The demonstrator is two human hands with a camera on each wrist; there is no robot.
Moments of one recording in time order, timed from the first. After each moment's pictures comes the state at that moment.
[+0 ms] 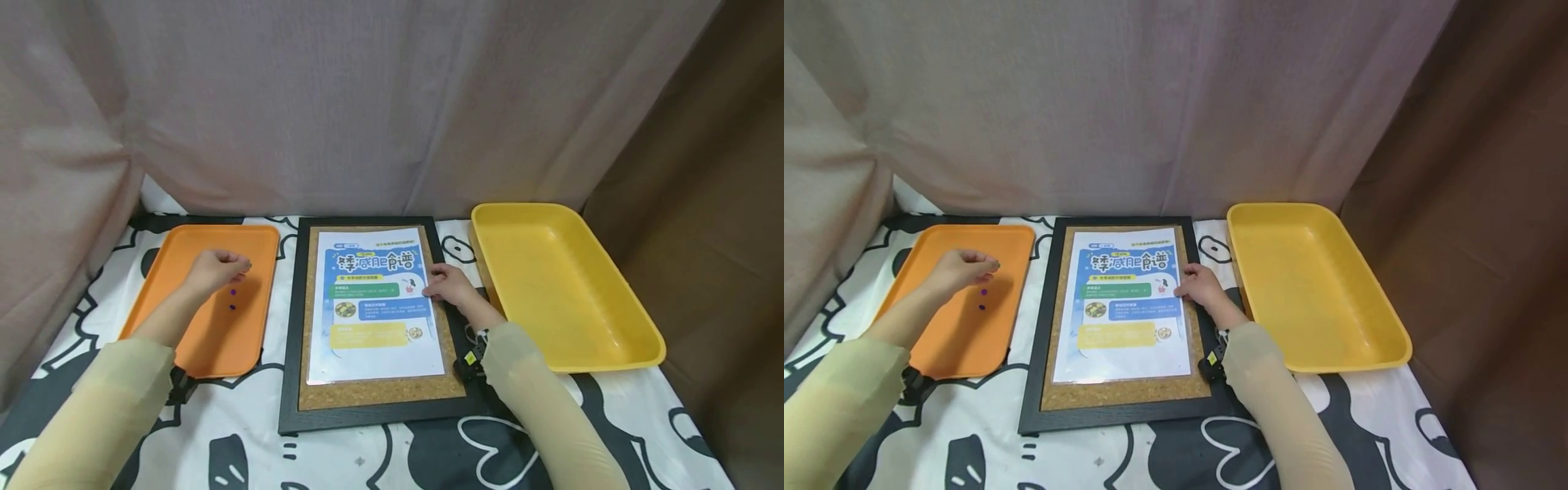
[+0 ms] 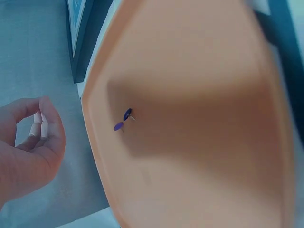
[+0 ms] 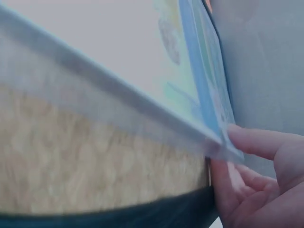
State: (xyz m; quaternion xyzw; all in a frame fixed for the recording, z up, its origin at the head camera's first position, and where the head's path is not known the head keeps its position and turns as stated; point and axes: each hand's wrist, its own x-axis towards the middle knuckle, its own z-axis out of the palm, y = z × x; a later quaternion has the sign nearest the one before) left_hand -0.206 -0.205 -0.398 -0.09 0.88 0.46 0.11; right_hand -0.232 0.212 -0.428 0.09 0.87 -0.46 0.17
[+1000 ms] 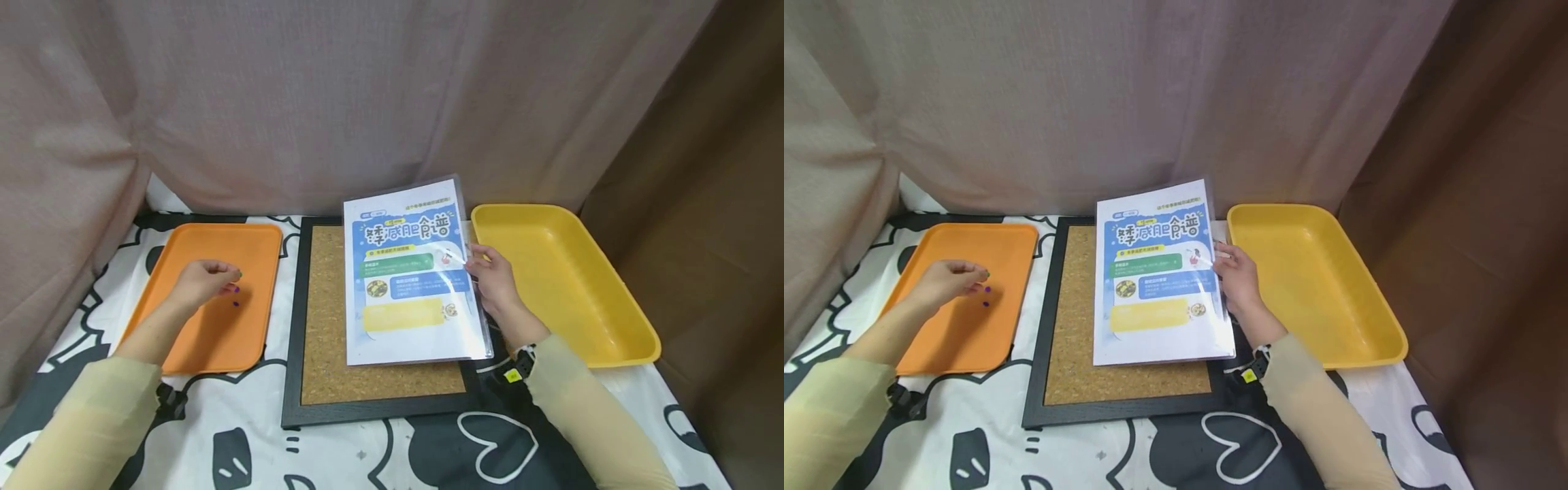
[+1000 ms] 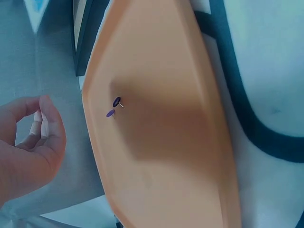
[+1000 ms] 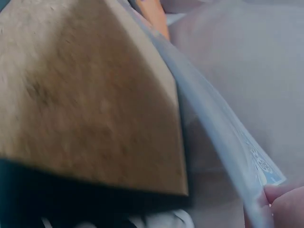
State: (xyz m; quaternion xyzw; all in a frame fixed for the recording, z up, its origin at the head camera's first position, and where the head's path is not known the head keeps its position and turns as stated) left_hand -0.178 -0.221 -0.400 -0.08 0.87 0.48 0.10; right_hand -0.190 0.234 -0.366 0.16 0.79 -0.60 0.02
